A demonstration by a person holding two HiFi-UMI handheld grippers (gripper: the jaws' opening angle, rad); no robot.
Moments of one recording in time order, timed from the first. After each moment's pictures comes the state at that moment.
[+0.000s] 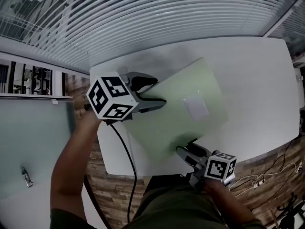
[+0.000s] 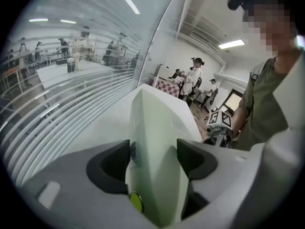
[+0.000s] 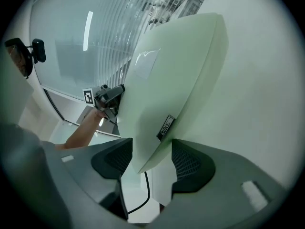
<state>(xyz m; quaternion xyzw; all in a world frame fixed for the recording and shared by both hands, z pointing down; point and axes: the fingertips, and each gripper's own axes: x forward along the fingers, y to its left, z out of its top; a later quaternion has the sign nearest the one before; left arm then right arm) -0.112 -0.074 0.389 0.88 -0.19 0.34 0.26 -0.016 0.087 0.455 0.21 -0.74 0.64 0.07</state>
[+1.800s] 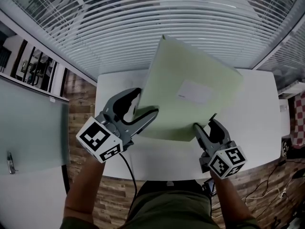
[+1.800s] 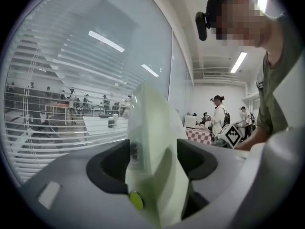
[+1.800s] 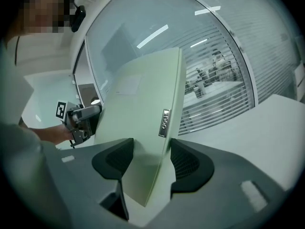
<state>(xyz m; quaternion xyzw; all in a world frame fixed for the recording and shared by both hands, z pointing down) -0.138 -0.044 0.260 0.88 -0.46 0.07 0.09 0.037 -0.053 0.353 0.34 -0.90 0.26 0.06</state>
